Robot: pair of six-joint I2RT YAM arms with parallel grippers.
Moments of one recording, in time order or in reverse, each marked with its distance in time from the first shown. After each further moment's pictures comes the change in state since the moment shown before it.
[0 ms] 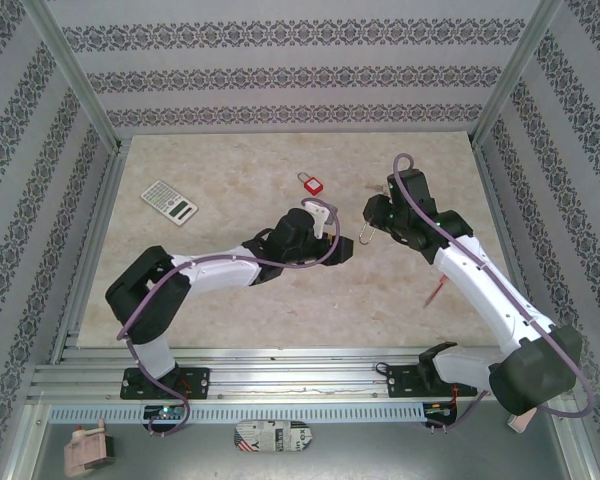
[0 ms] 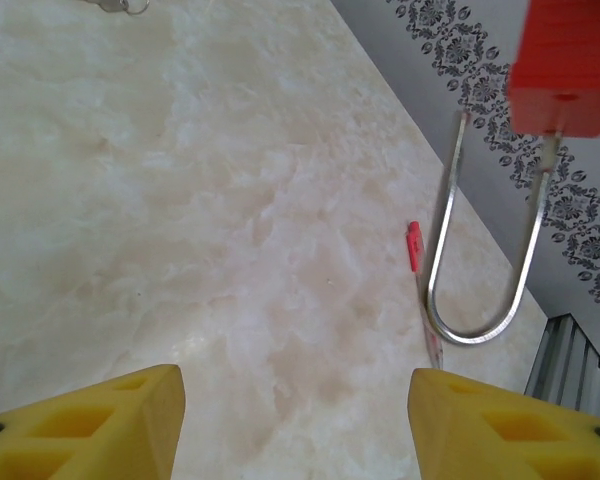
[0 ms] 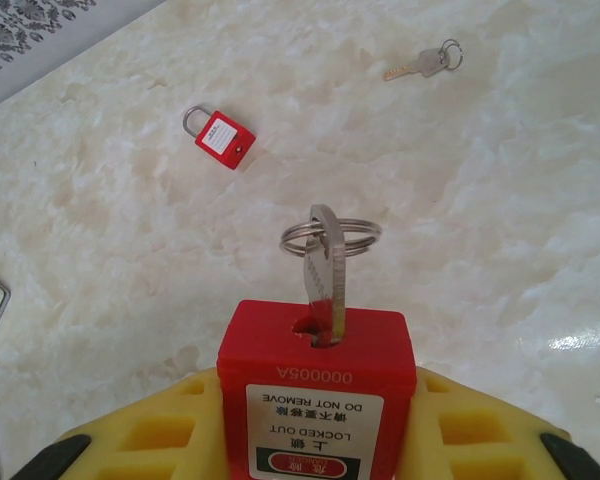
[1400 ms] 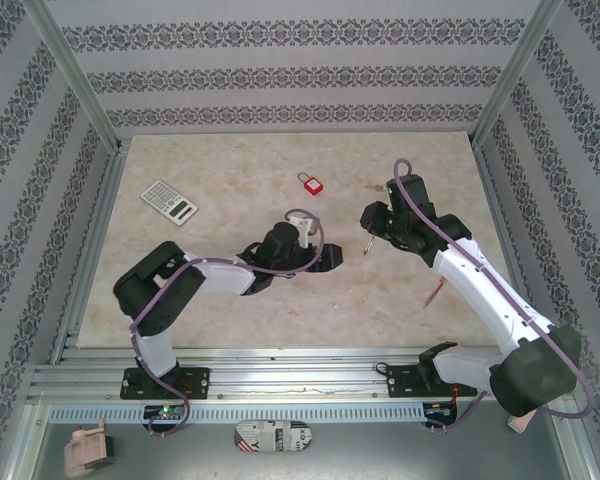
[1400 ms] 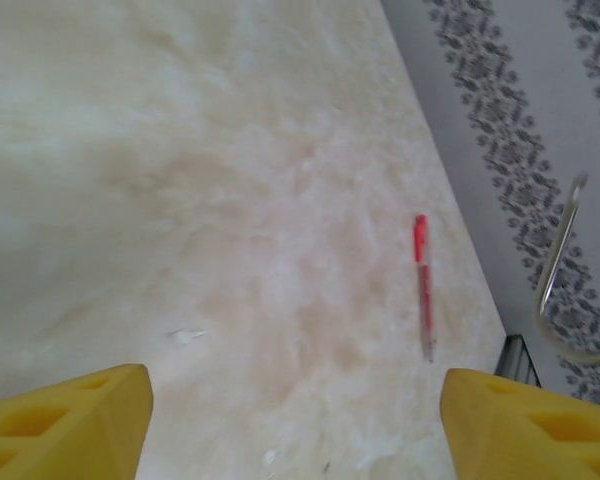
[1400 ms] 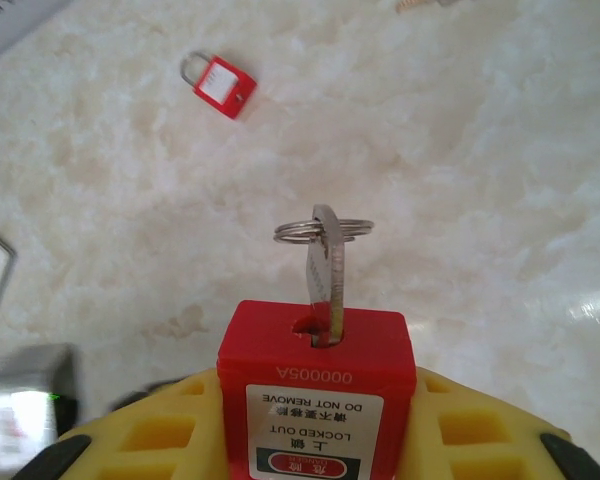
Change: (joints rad) left arm 0.068 0.005 -0.214 0.227 0.072 -0.210; right arm -0.003 -0.010 -0.057 -0.024 -0.076 0.022
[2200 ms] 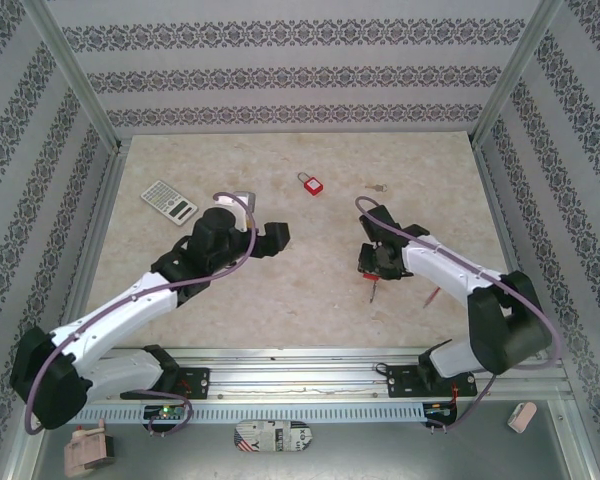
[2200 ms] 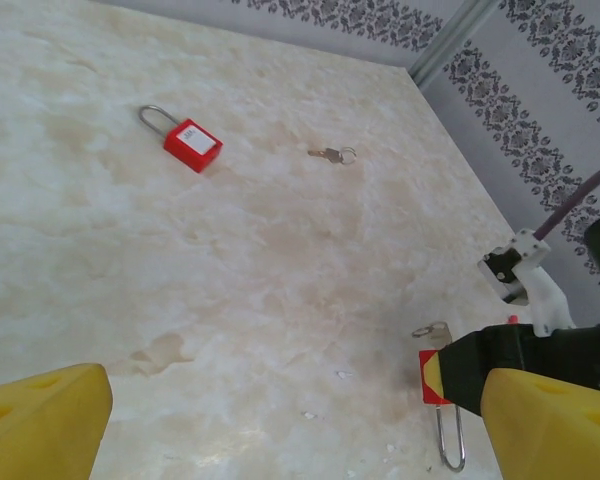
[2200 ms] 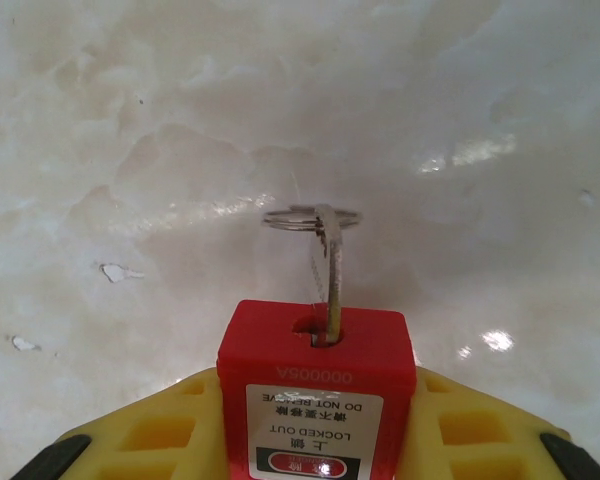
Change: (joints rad) left arm 0.116 -0.677 -0.026 -0.624 -0.302 0.281; right arm 0.055 0.253 -0.181 -0.003 0.051 -0.028
